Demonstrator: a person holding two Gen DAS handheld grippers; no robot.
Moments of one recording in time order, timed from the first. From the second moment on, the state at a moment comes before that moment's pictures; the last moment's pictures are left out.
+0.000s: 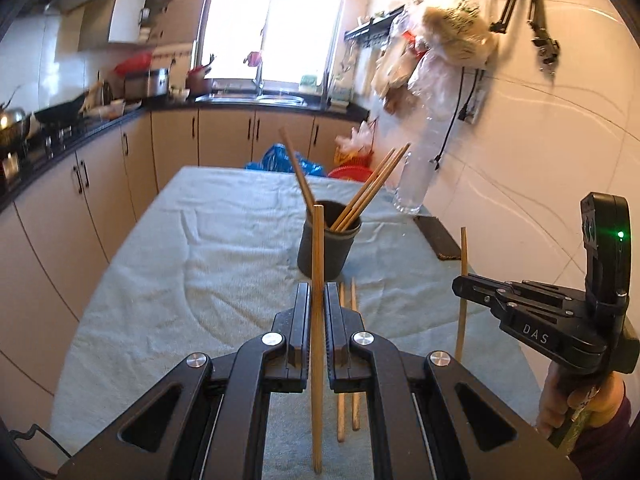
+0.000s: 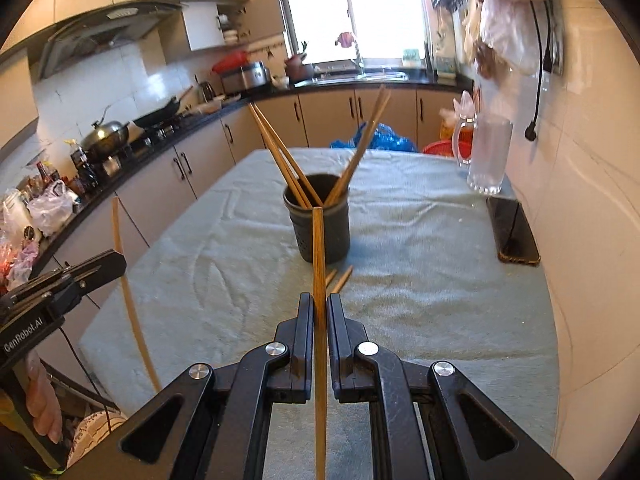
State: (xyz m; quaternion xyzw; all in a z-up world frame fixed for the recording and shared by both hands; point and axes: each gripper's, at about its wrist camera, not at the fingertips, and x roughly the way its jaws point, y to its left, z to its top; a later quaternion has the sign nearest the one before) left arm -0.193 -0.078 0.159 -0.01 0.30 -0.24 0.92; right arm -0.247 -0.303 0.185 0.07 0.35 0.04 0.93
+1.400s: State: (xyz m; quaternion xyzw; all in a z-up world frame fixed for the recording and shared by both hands) left arm -0.013 -0.167 0.221 -0.01 0.26 -0.25 0.93; right arm -0.088 -0.336 0.239 0.15 0.27 0.02 0.95
